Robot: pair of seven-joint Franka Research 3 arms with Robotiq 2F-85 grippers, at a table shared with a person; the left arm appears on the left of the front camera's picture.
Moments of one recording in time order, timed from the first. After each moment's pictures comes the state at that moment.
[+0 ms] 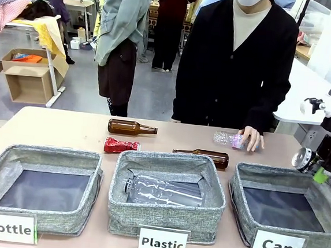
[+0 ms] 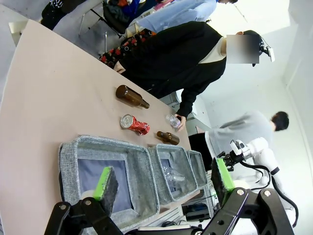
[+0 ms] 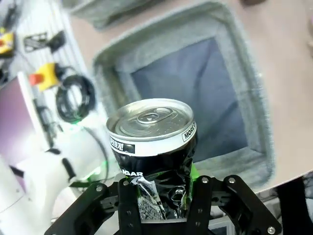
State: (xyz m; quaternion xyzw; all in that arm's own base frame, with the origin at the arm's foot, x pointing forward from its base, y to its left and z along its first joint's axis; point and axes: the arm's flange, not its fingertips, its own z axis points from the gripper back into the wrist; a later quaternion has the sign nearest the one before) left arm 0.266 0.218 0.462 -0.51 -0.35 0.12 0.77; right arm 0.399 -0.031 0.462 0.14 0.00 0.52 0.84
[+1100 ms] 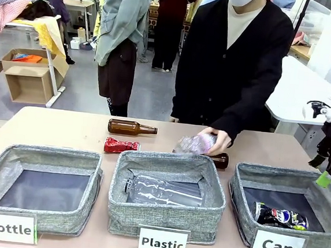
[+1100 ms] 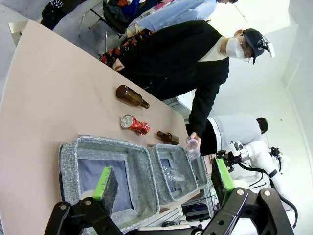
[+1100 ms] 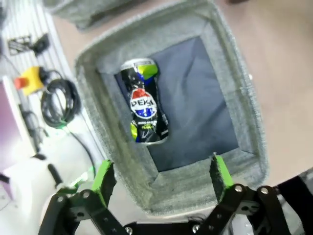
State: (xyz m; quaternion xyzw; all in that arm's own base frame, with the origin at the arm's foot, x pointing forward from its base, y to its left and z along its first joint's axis) left arm 0.266 0.218 0.462 -0.51 -0.35 0.12 0.77; right arm 0.394 -0.038 0.449 0.13 -0.03 0.52 0.84
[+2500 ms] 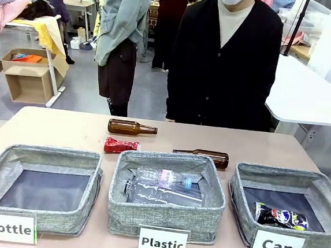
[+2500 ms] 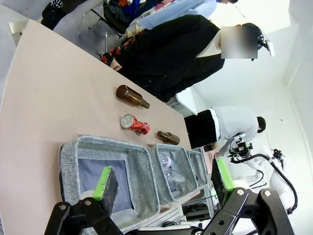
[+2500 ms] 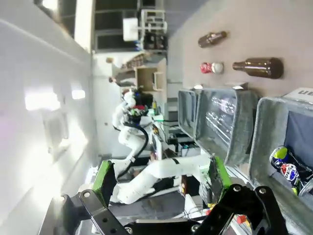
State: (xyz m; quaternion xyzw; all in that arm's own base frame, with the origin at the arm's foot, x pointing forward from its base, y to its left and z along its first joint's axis) left arm 0.266 0.218 0.462 -0.51 -0.35 0.12 0.77; right arm 0.417 -0.173 0.494 0.64 -0.07 -0.07 0.76
